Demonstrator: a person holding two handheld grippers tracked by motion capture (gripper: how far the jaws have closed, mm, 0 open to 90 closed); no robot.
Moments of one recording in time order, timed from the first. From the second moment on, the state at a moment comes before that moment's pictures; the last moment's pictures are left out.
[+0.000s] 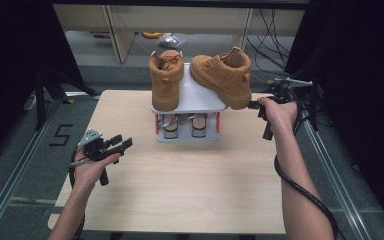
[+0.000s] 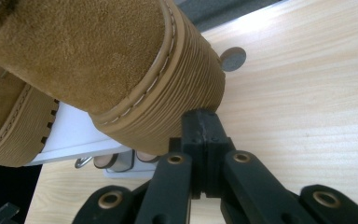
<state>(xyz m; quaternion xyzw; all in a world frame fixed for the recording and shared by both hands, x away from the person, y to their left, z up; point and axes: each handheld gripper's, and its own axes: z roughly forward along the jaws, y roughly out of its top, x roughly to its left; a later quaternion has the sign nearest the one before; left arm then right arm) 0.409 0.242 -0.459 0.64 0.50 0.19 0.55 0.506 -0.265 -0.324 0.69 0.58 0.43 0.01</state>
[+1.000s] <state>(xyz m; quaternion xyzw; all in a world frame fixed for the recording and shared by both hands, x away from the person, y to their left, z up) 0.410 0.239 -0.462 0.65 0.50 0.19 0.55 0.508 -0.214 -0.311 0.66 0.62 0.42 0.06</state>
